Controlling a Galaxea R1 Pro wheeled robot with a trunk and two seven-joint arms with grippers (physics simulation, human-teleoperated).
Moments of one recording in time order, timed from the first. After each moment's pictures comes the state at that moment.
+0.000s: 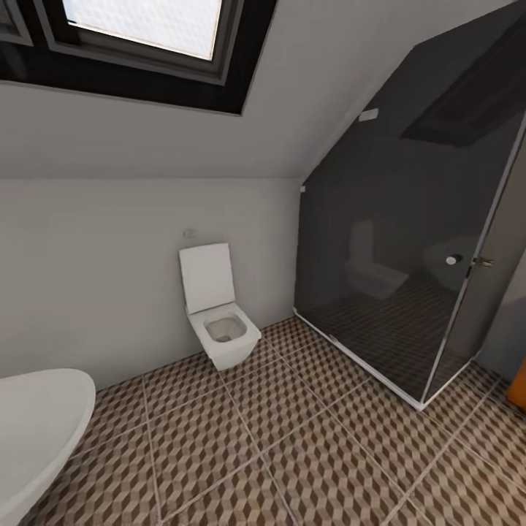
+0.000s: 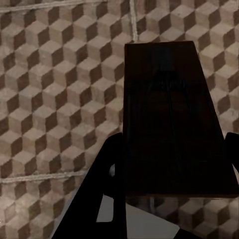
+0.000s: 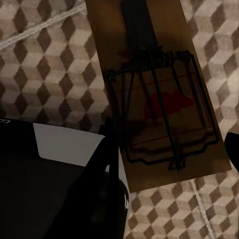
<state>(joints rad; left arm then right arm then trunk) -0.24 -0.01 -0.10 0.00 0.49 -0.26 0.13 -0.30 -0.07 -0.03 0.03 0.18 0.06 0.12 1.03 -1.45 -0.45</state>
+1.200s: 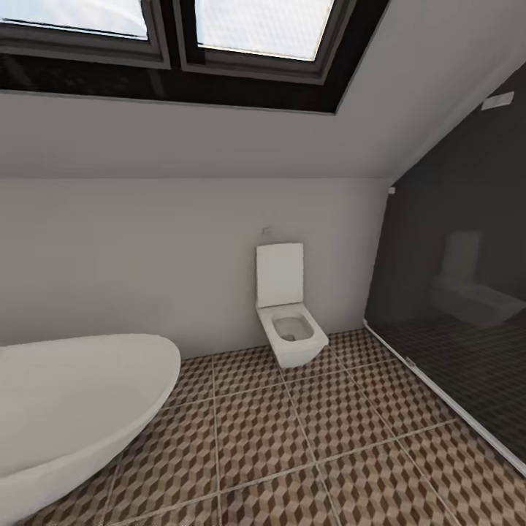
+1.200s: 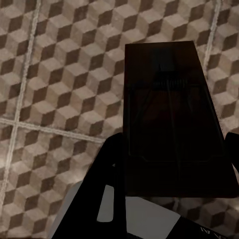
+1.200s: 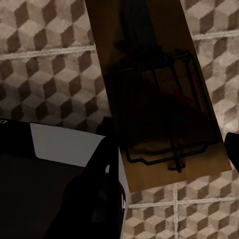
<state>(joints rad) -0.24 -0.01 -0.10 0.00 0.49 -0.22 0.13 -0.30 -0.07 -0.03 0.03 0.18 0.06 0.12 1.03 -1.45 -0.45</state>
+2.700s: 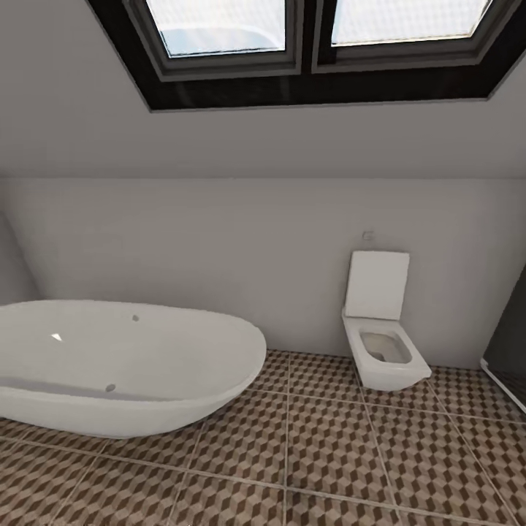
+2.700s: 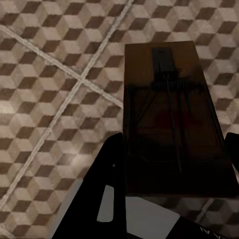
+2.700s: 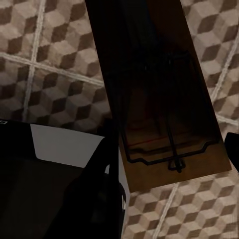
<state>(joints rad) -0.24 -0.01 -0.10 0.00 0.49 -0.22 0.13 -0.30 -0.07 -0.03 0.03 0.18 0.06 0.11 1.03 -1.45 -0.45</state>
